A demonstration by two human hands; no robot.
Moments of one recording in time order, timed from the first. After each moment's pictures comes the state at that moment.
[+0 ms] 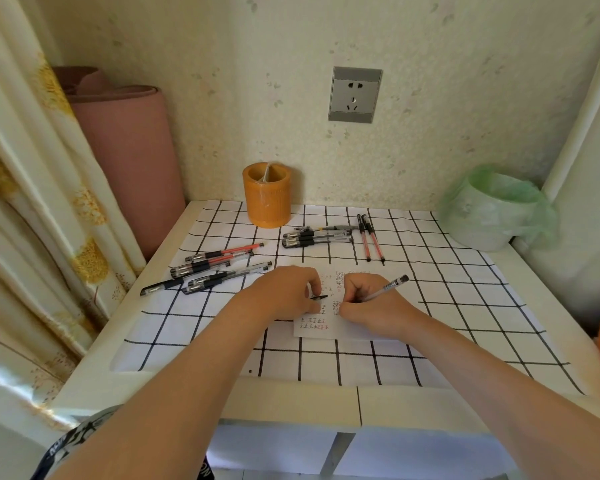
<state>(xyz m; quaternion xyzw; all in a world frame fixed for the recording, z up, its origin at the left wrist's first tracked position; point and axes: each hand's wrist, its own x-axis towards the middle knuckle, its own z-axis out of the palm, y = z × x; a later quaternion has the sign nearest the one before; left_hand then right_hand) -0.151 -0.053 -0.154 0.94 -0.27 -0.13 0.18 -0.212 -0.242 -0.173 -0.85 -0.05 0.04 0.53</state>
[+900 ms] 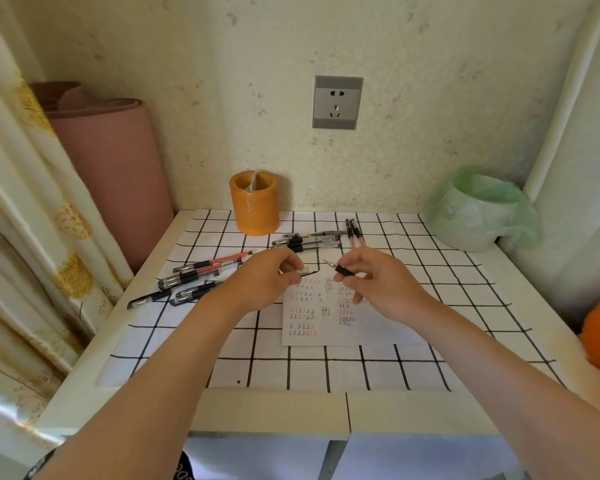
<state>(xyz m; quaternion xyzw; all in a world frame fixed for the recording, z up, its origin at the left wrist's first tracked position) -0.142 -0.043 -0.134 0.89 -0.22 -0.10 0.39 -0.210 -0.265 -0.138 -0.89 0.00 -0.03 0.46</state>
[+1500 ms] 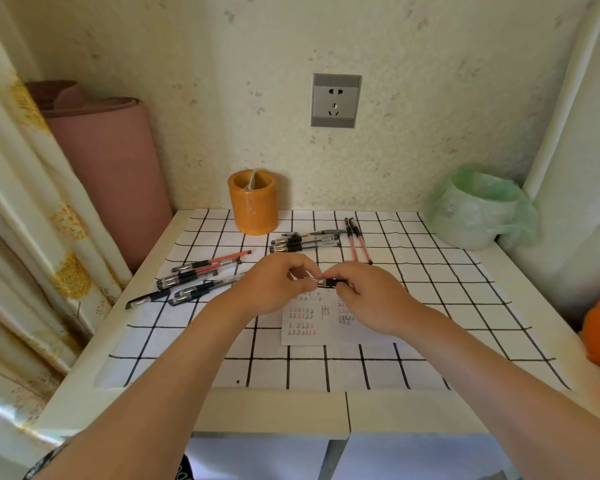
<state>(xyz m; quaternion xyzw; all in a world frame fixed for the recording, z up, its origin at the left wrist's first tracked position) -0.152 -0.053 -0.131 0.86 -0.27 -0.11 0.41 -0.219 -0.246 -0.135 -0.96 -0.09 -0.03 0.28</state>
